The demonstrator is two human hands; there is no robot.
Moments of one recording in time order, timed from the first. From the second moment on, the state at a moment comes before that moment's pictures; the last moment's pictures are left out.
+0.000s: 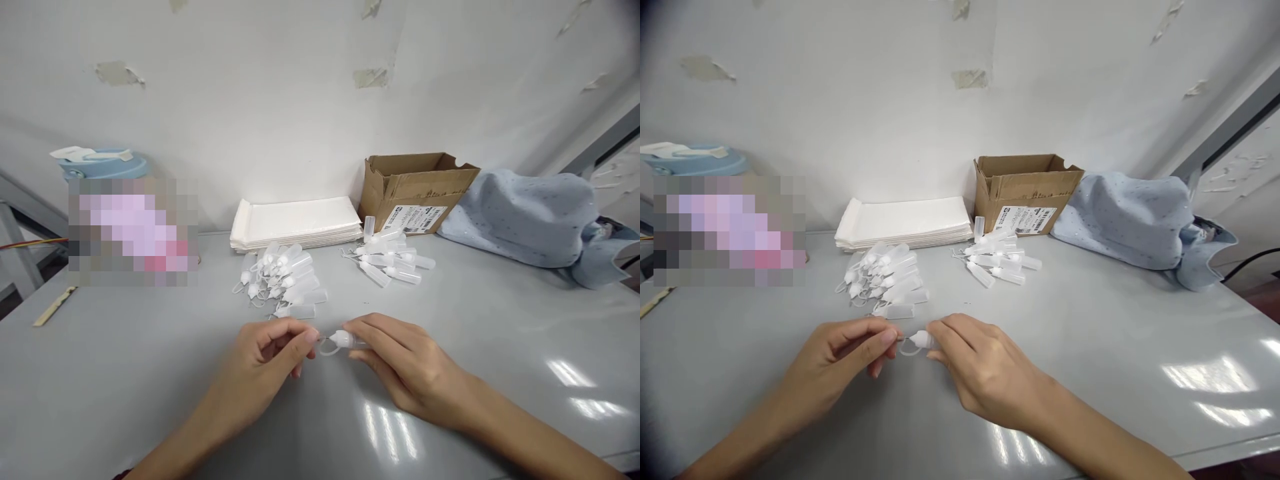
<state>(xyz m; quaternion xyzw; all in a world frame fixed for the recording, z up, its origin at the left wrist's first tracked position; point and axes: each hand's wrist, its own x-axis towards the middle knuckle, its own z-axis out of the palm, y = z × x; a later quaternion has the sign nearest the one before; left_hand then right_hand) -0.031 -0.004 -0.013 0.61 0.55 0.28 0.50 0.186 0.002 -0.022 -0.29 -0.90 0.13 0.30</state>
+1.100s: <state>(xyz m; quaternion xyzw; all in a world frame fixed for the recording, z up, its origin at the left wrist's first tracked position) -0.066 0.007 0.006 0.69 0.60 0.34 0.22 0.198 0.031 -0.033 -0.38 -0.88 0.07 0.27</state>
